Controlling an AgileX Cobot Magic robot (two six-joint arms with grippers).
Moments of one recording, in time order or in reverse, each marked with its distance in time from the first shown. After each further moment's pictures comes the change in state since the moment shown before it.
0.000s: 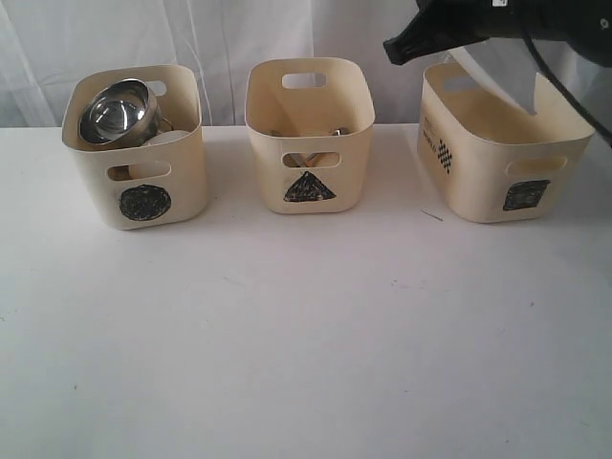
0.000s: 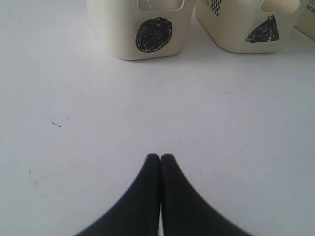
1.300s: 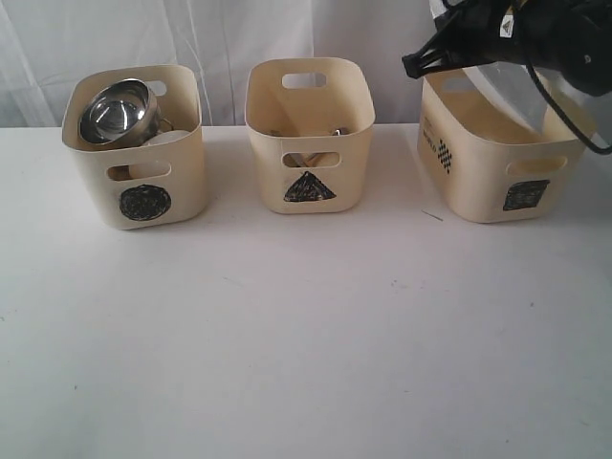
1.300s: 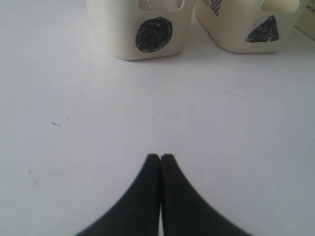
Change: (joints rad) left arm 0.000 0.000 0.000 0.000 0.000 0.000; right arm -0.100 0.126 0.000 0.002 -0.147 0.041
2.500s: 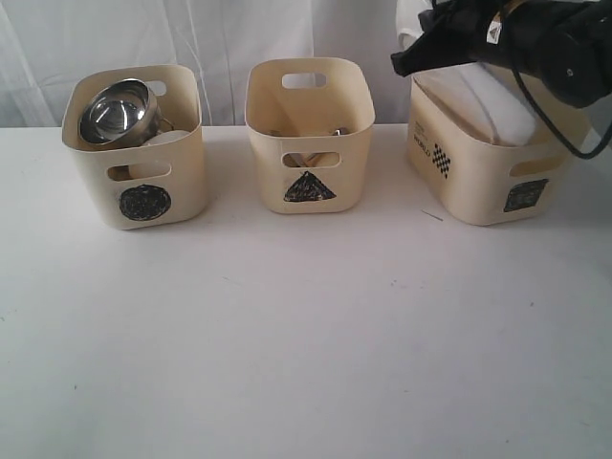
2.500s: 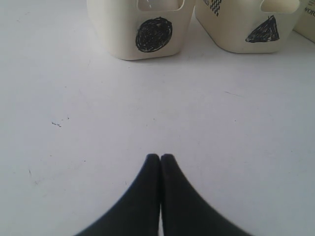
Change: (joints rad) left arm 0.000 0.000 0.000 0.000 0.000 0.000; right arm -0.002 0.036 -0.006 0.029 -0.122 -0.002
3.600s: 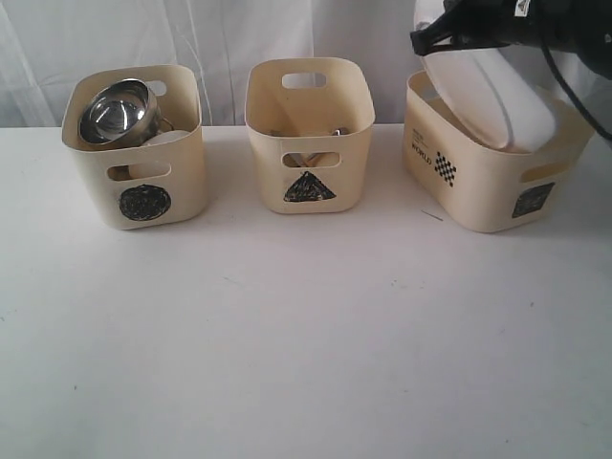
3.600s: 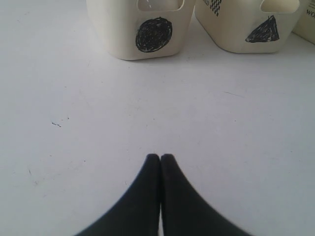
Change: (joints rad) left arm 0.000 0.000 0.000 0.000 0.000 0.000; right arm -0.002 -0.077 0.000 0.016 0.162 0.055
